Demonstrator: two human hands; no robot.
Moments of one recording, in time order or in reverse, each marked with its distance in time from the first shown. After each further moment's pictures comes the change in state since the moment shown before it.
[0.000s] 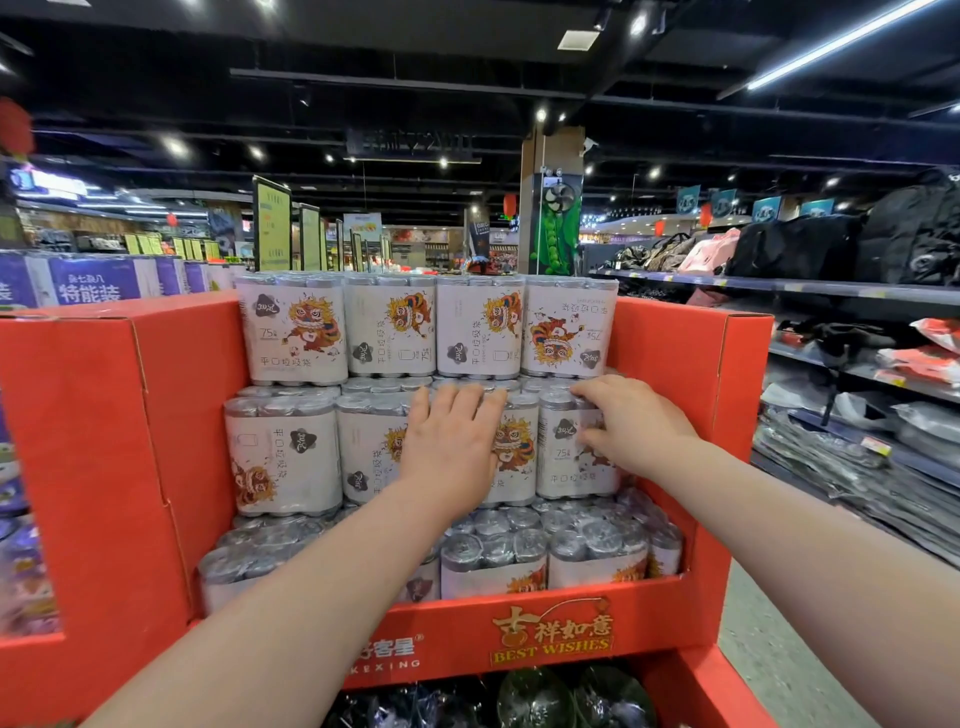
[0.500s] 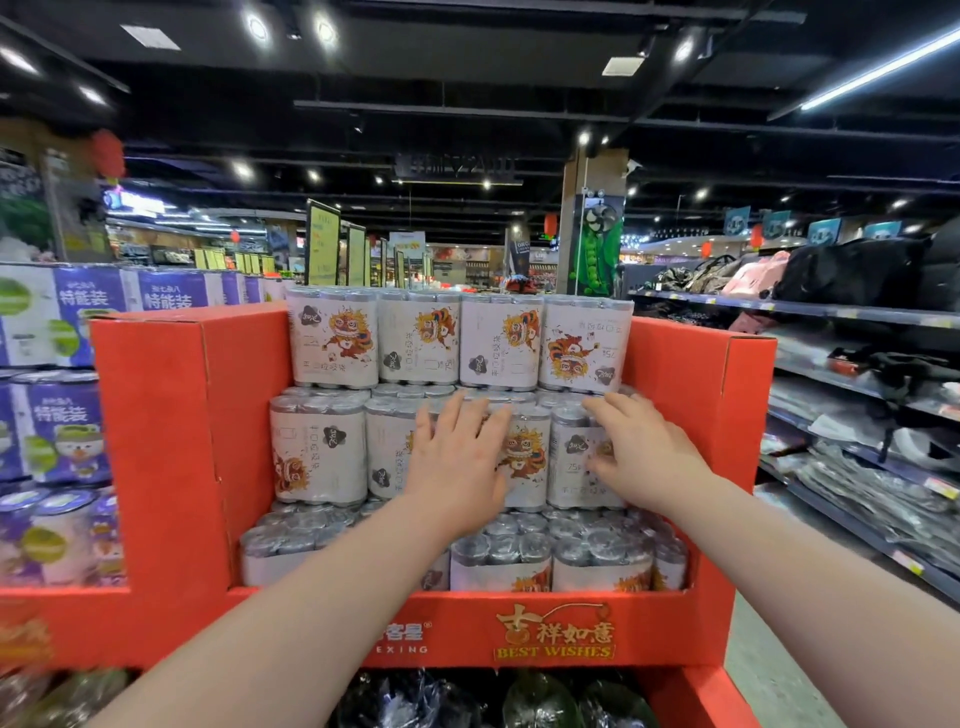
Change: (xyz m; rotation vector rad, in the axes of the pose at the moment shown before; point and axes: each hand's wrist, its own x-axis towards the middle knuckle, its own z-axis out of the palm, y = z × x) left_hand -0.025 0.008 -0.017 -0.055 -0.059 -0.071; right_hand -0.021 0.000 0.000 -0.031 0.017 -0.060
